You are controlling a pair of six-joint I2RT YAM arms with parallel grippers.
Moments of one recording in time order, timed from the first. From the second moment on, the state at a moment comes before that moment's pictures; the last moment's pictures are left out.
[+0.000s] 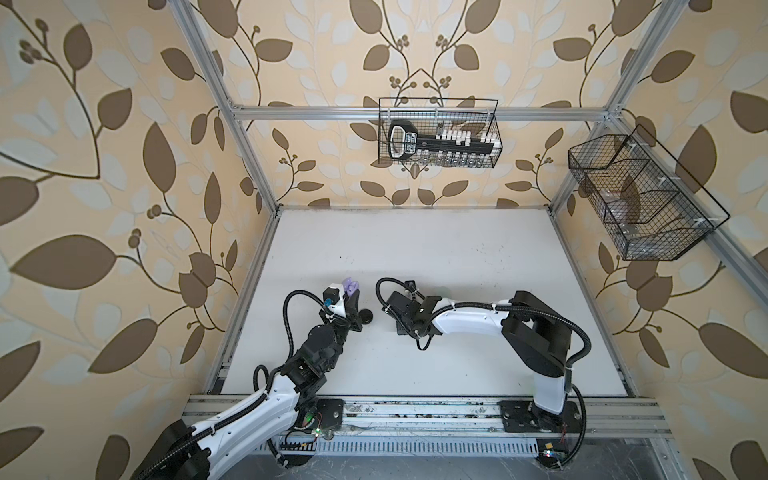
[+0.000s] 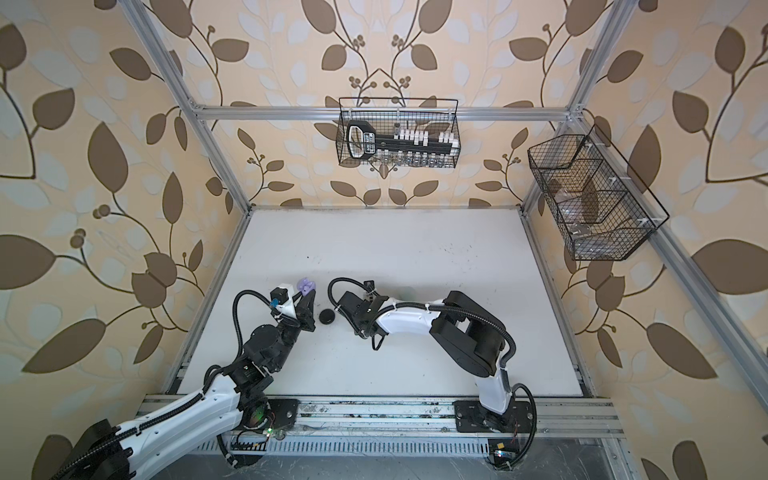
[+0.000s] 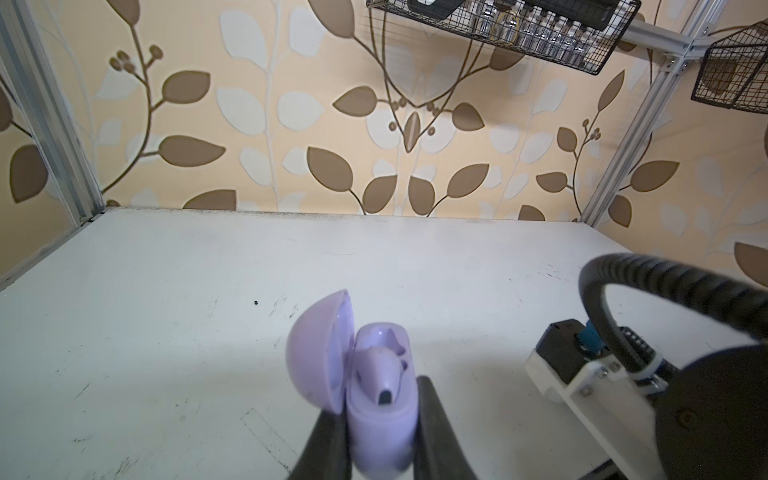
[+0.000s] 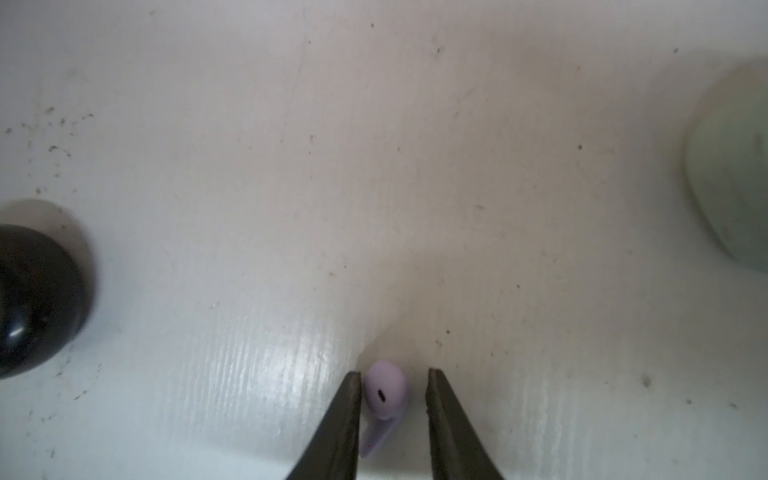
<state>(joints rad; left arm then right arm) -0.65 0.67 0.07 0.56 -0.42 -0.19 1.00 1.95 1.22 -0.50 0.36 0.86</state>
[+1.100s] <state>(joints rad) -0.65 0.84 0.14 0.73 0.24 -0.11 0.98 1.39 1.18 -0.62 0.59 0.65</state>
